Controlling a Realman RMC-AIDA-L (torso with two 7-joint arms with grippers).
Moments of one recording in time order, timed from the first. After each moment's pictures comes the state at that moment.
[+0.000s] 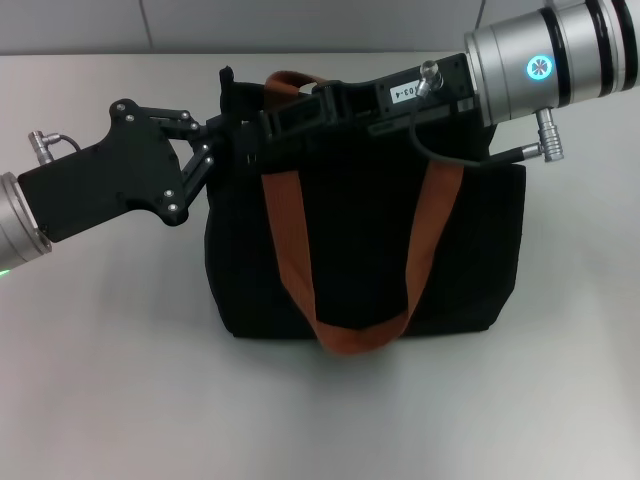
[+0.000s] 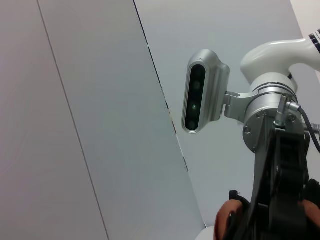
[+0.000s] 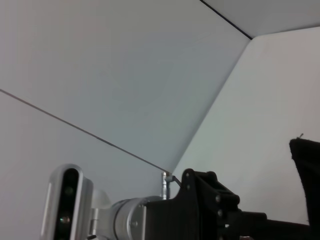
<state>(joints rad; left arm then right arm) -0.52 -2.06 0.56 0.45 1.75 1.67 -0.63 0.95 2.07 -0.95 -0.61 -1.90 -1.56 2.42</state>
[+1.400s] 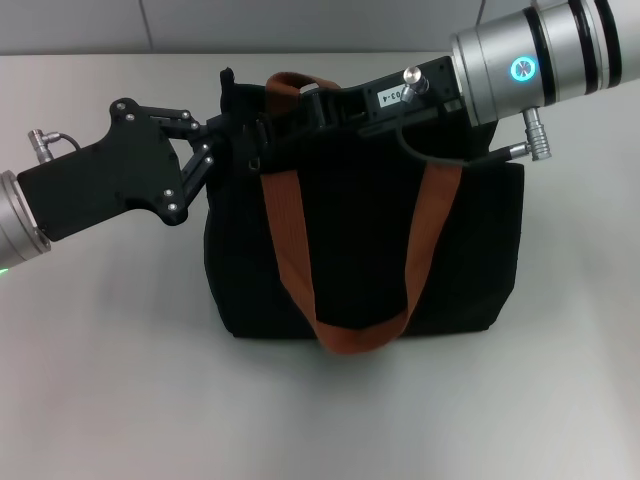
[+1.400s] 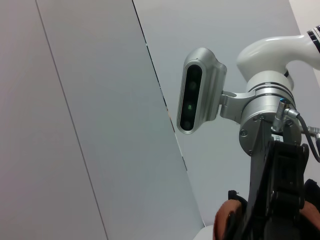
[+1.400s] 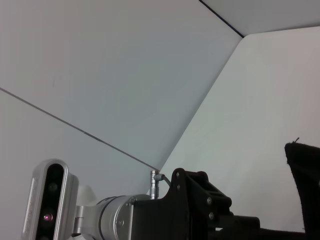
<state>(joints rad) -0.52 -2.06 0.57 0.46 1.75 1.67 -0.64 0.96 2.08 -0.99 -0.63 -1.92 -1.52 2.43</state>
